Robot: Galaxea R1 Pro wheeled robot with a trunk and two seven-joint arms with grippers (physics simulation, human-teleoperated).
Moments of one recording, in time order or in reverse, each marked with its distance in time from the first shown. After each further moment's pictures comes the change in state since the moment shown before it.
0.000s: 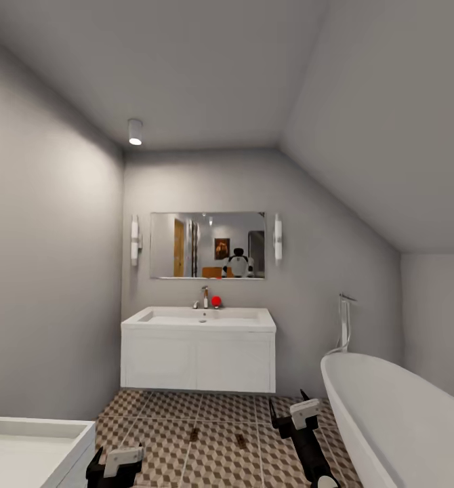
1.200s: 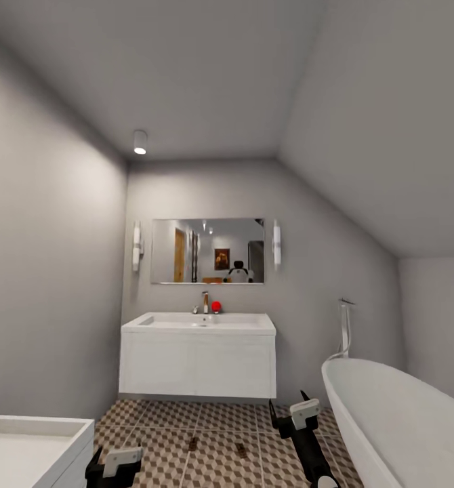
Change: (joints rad) left arm 0.000 0.003 0.000 0.000 0.000 -0.001 0.000; right arm 0.000 0.000 0.000 0.000 0.000 0.000 0.000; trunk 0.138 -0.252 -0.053
